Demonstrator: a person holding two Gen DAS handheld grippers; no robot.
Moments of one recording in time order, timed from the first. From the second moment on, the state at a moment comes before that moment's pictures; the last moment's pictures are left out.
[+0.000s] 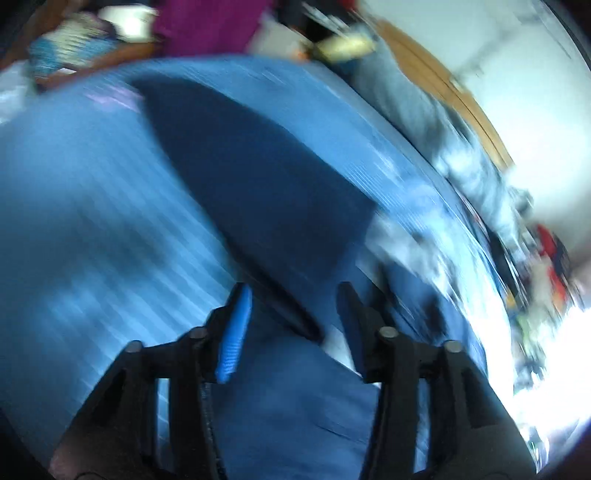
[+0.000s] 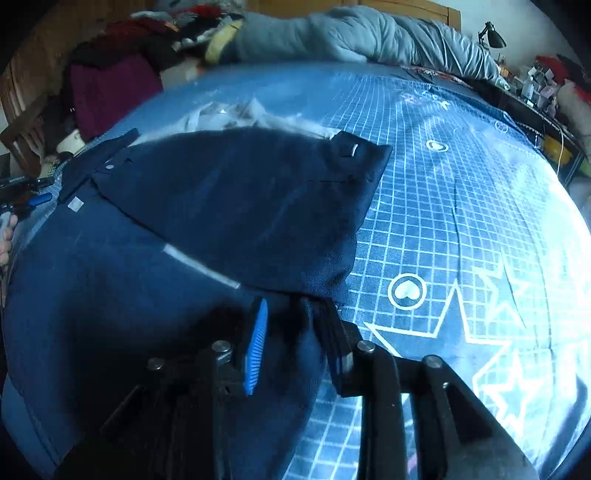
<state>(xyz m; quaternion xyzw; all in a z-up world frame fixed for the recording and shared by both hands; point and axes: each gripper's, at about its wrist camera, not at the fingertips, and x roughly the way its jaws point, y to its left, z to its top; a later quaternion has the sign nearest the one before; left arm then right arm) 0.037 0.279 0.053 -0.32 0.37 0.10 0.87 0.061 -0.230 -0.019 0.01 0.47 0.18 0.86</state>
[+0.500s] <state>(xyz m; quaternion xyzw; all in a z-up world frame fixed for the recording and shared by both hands) 0.148 0.430 0.022 -0.29 0.38 0.21 0.86 0.058 -0.153 0.032 0.05 0.46 0.21 0.86</state>
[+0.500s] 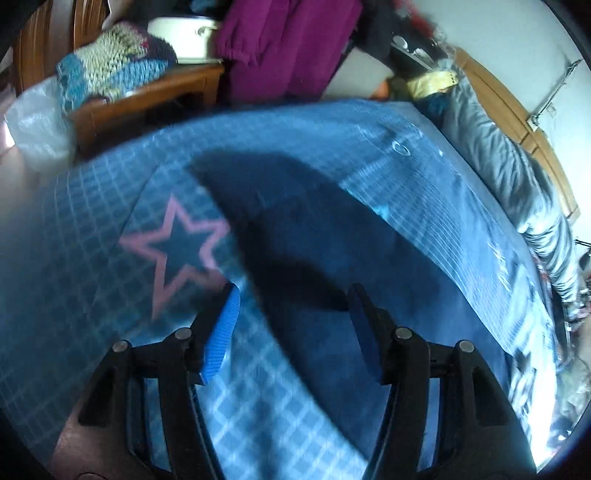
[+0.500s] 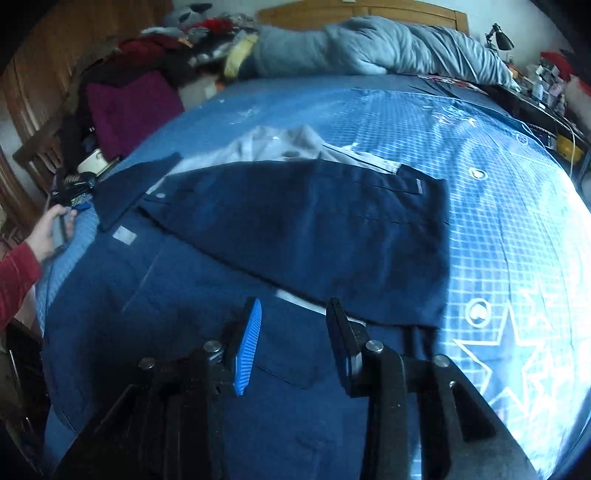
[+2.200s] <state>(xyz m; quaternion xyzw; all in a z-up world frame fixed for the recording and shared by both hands) 0.084 0.226 0.025 -0.08 0.47 0.01 0.88 0.180 -0.163 -0.037 0.27 0.51 0.22 0.79</state>
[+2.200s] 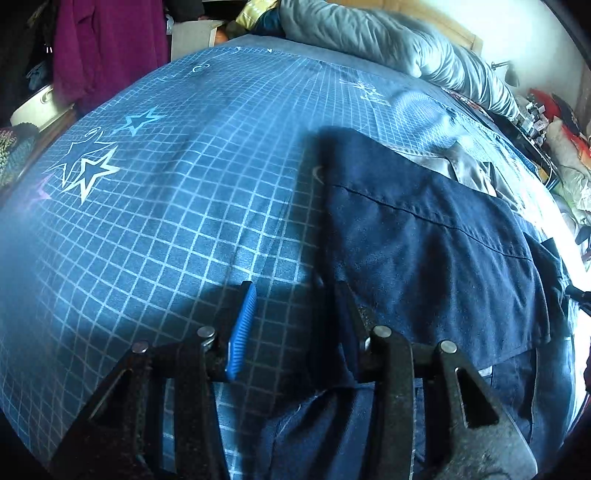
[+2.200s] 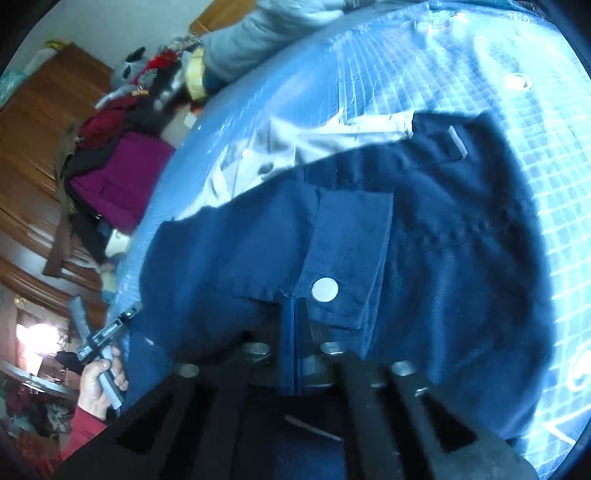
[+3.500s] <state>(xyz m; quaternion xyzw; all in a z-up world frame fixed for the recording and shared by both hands) 0.057 0.209 0.053 -0.02 0.42 0.04 0.90 0.155 -0.211 -0.024 0.22 0.47 0.19 0.84</state>
